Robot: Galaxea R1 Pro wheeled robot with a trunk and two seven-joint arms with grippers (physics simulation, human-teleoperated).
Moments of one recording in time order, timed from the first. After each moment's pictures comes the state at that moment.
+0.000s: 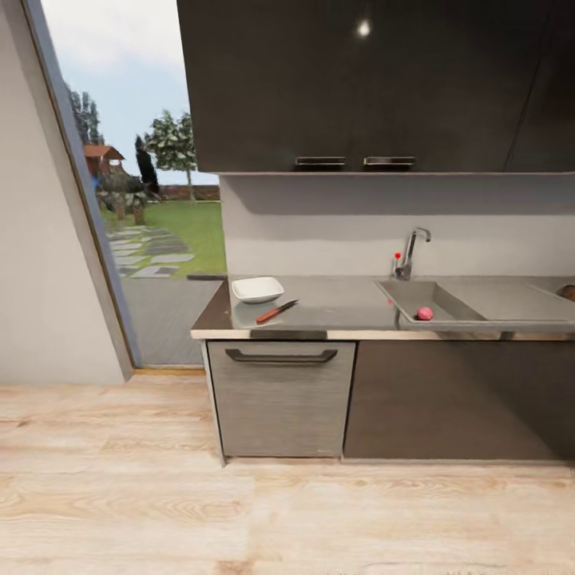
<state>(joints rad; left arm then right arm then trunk) 0.00 -0.01 -0.01 -0.41 0.01 -0.11 -0.01 0.00 0.04 -0.11 -0.58 -0.01 -0.39 -0.03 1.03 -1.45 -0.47</state>
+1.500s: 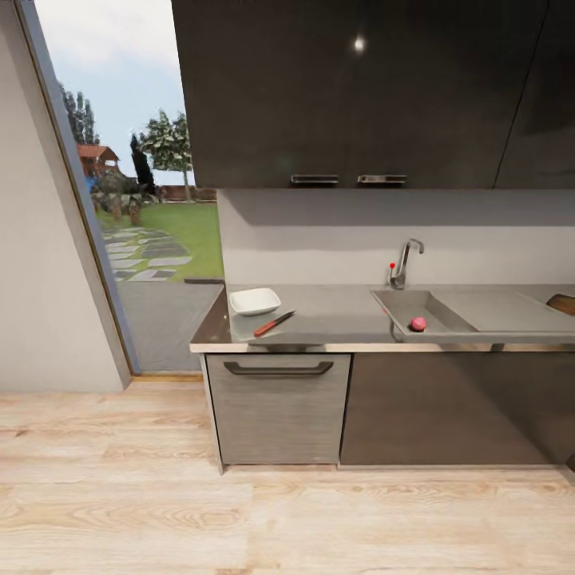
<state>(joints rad) 0.00 -0.01 0.00 -0.40 0.01 -0.11 -0.01 0.00 0.04 -0.10 -0.58 -0.01 -0.39 -0.03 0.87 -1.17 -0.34</state>
